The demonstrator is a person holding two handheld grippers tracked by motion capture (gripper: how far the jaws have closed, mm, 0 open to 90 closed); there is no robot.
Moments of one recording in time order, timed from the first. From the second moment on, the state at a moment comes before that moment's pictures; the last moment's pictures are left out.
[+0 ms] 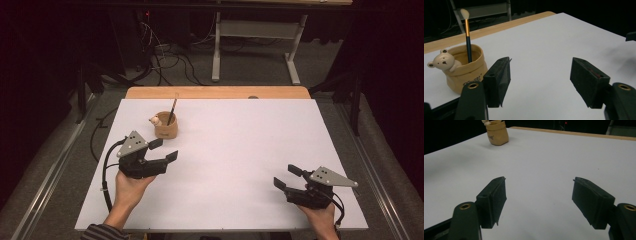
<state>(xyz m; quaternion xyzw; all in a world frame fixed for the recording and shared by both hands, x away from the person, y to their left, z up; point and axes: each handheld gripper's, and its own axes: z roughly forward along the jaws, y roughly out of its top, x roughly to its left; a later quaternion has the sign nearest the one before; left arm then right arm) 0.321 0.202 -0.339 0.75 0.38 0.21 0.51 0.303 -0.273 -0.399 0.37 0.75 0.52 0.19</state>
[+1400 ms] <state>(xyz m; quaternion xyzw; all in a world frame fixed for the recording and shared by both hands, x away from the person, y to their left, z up) 0.312 0.195 -0.368 0.75 0.39 0.20 0.50 0.303 -0.271 -0.399 0.36 0.75 0.52 0.19</state>
